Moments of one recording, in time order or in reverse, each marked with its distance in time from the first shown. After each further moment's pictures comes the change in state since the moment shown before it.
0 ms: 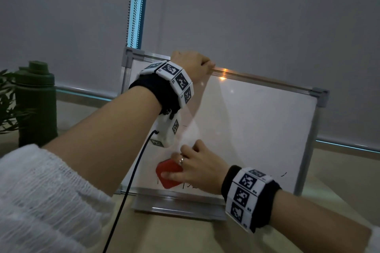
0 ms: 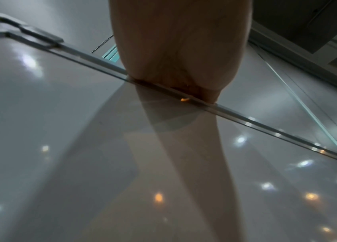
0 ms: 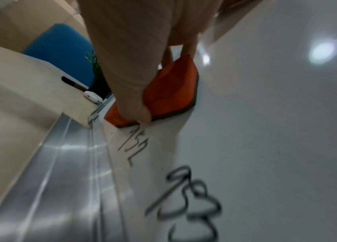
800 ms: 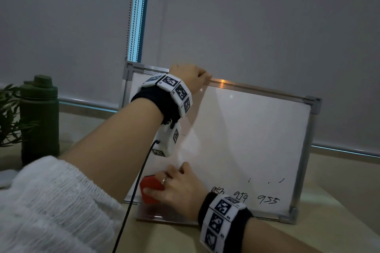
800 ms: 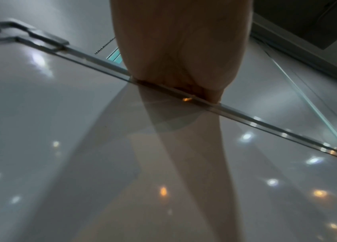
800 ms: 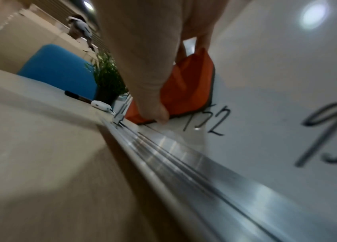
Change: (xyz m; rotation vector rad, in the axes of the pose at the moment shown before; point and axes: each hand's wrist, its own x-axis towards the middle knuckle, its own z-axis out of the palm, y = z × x) left_hand -0.003 0.004 -0.003 -0.004 -0.005 0.007; right_hand 0.021 -0.046 0.003 0.133 -0.099 0.130
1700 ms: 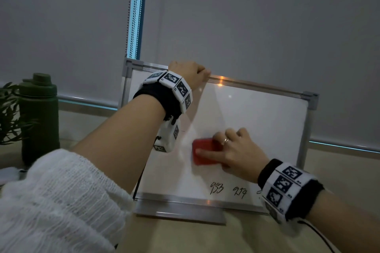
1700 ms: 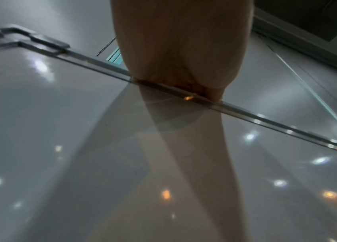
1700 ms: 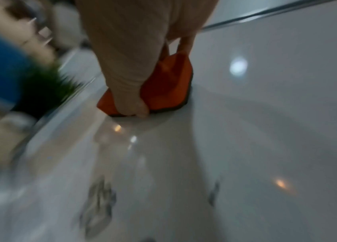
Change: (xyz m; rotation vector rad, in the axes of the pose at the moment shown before) left_hand 0.005 -0.001 0.004 0.016 0.013 -0.026; right_hand -0.066 0.105 -0.025 -0.143 0.145 0.114
